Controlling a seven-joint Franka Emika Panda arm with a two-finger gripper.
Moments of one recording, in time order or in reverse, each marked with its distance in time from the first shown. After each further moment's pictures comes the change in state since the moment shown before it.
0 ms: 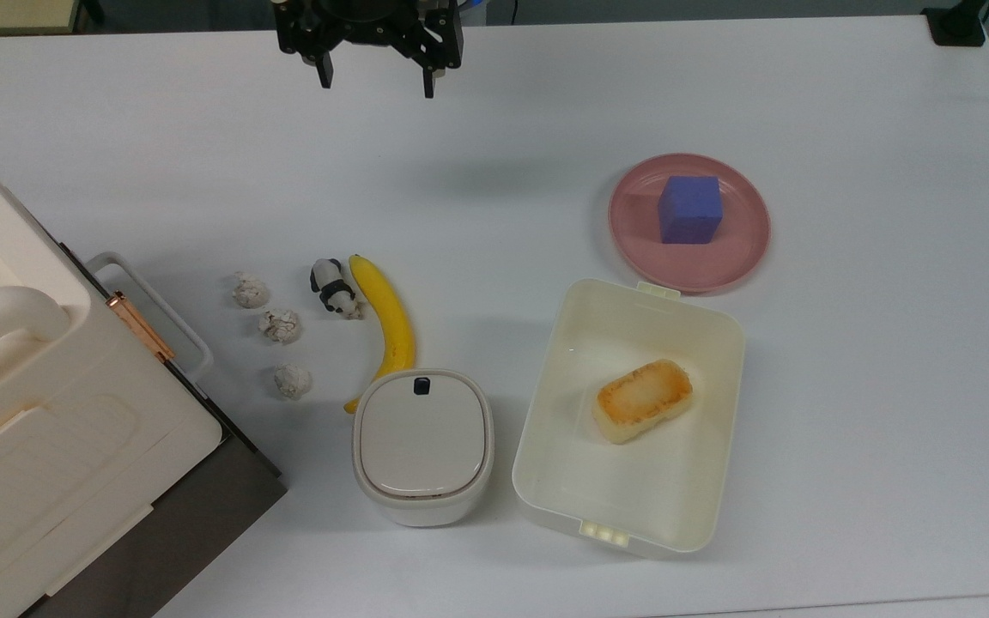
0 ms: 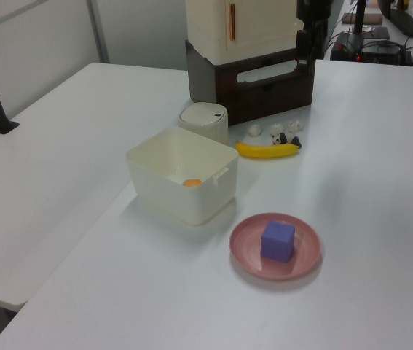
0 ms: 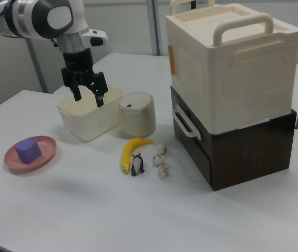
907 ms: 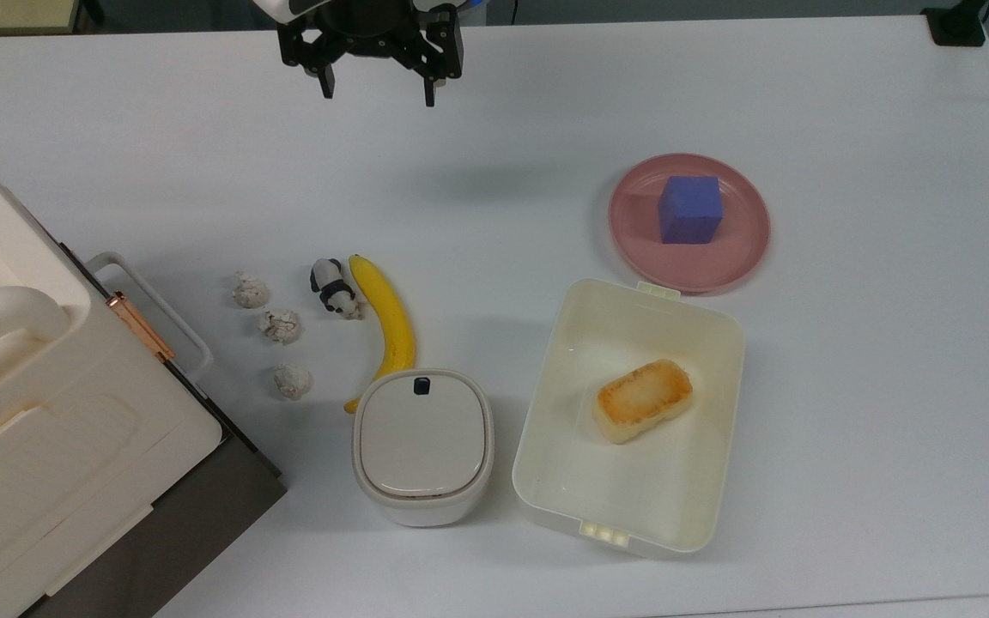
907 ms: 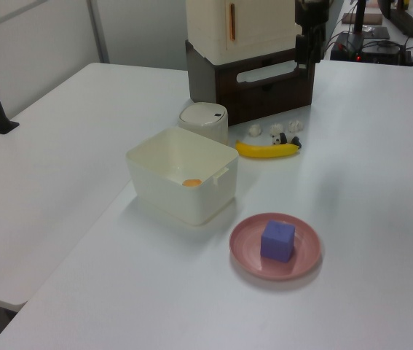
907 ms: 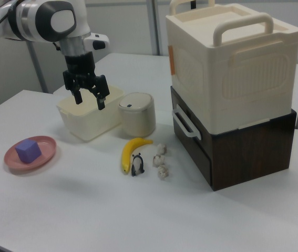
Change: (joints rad) arm 0.000 0.020 0.000 0.000 0.000 0.000 -0.019
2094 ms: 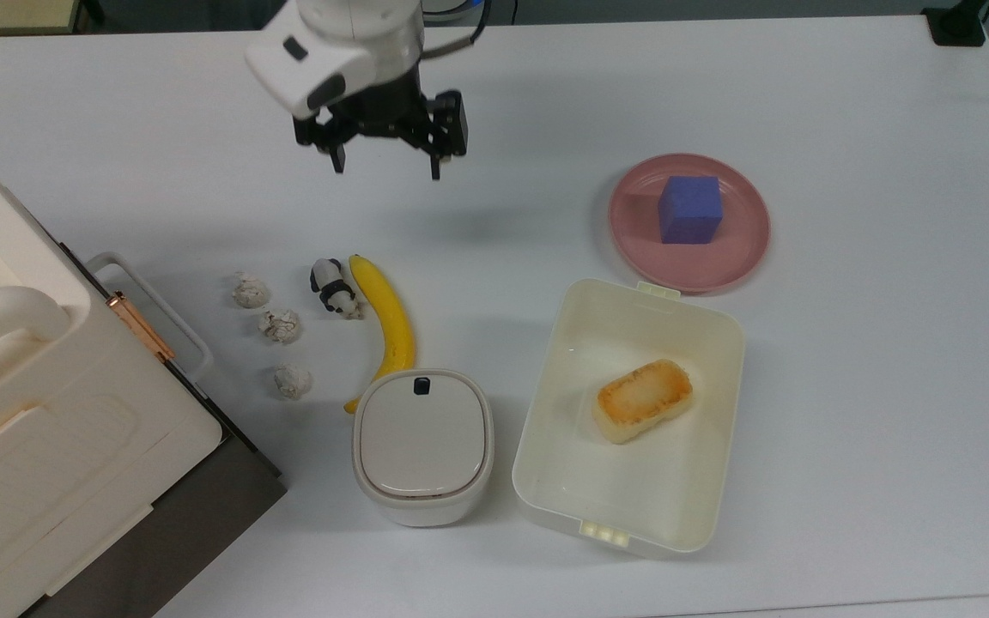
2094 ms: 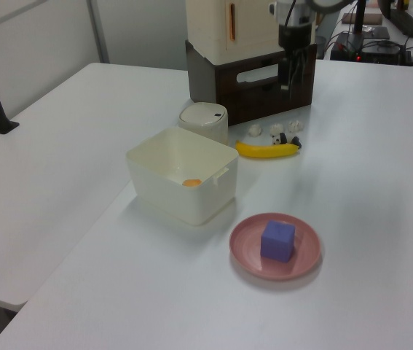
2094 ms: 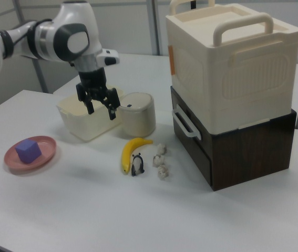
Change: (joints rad) arm 0.000 0.109 0.006 -0.019 0.000 0.158 -0.001
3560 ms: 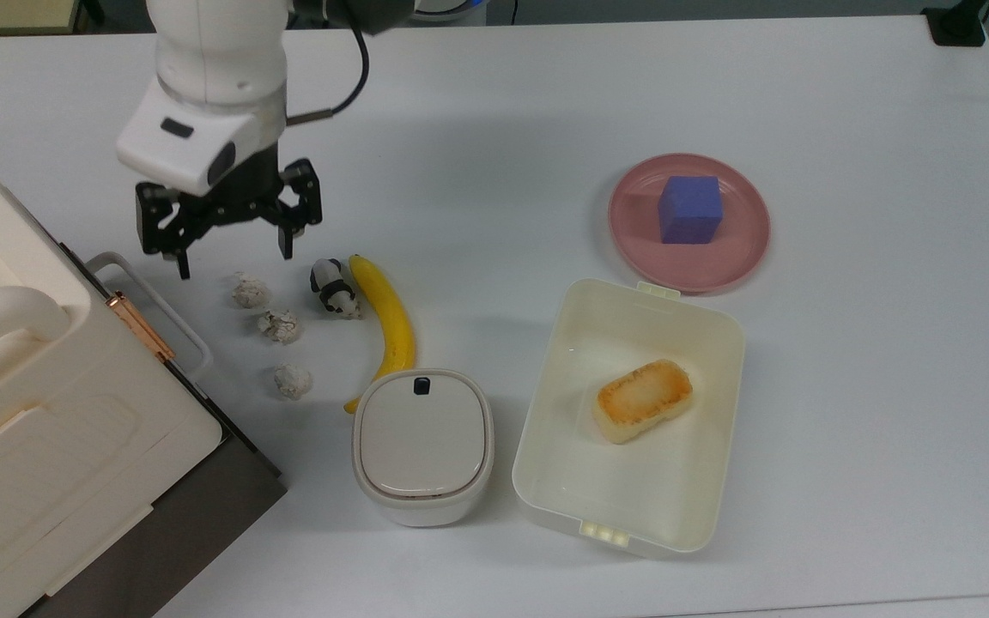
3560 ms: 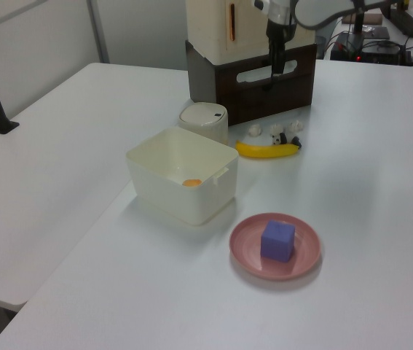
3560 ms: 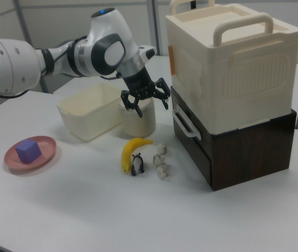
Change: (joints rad) arm -0.132 0.153 -0.010 0.108 -0.181 0.301 -0.549
